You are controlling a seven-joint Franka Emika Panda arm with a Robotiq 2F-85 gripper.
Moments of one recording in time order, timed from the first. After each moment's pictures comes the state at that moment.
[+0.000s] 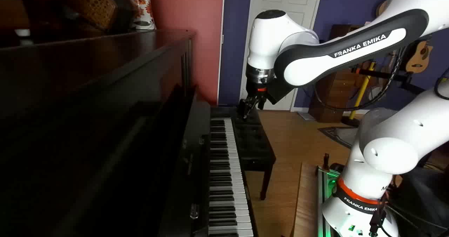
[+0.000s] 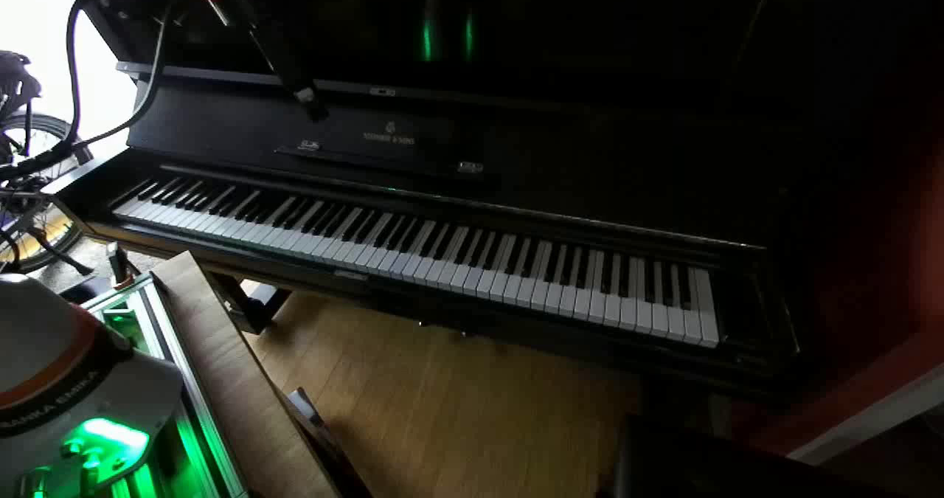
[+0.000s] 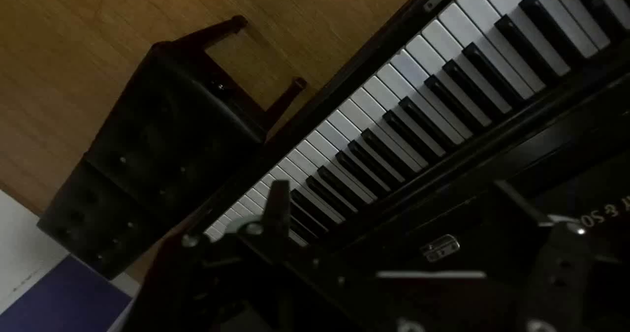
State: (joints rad) arm -0.15 -0.65 0.24 -2.67 -0.21 2.13 0.46
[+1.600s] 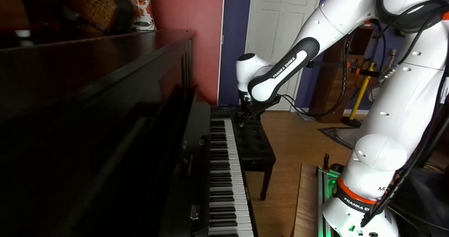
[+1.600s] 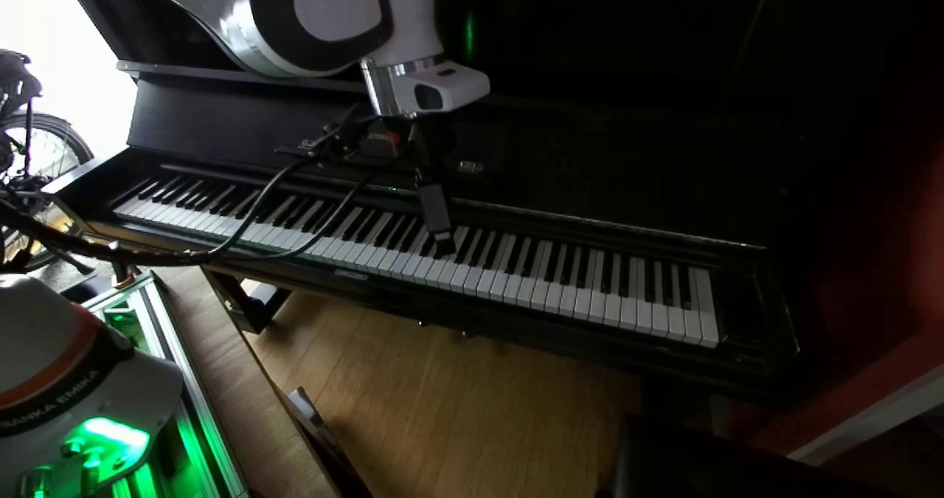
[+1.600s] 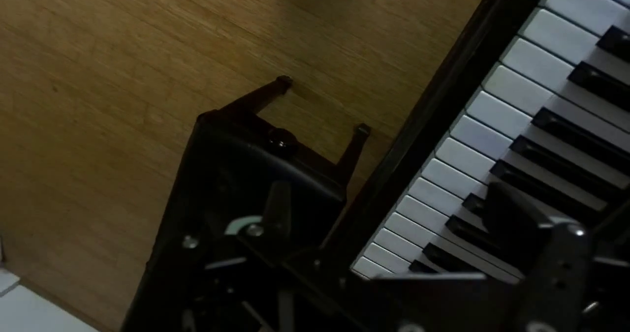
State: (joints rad) arm -0.32 -0.07 0.00 -2.49 -0.45 2.39 0.61
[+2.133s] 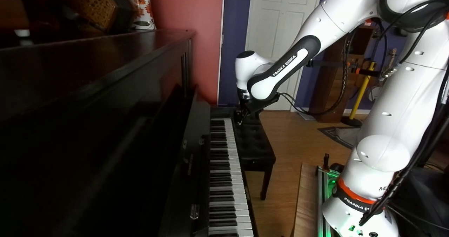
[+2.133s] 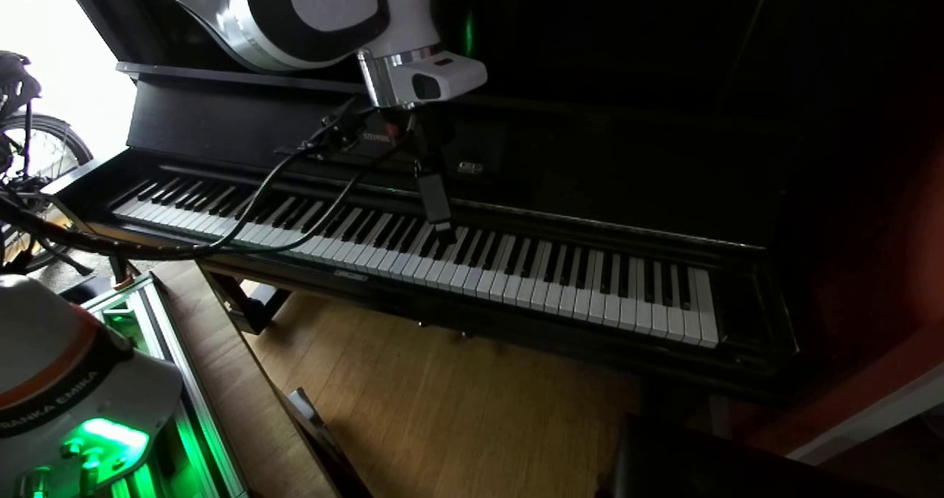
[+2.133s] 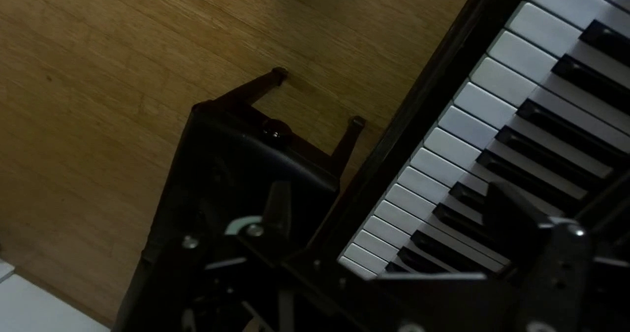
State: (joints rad) arm -0.28 -0.08 -0.02 -2.49 -0.45 2.39 0.61
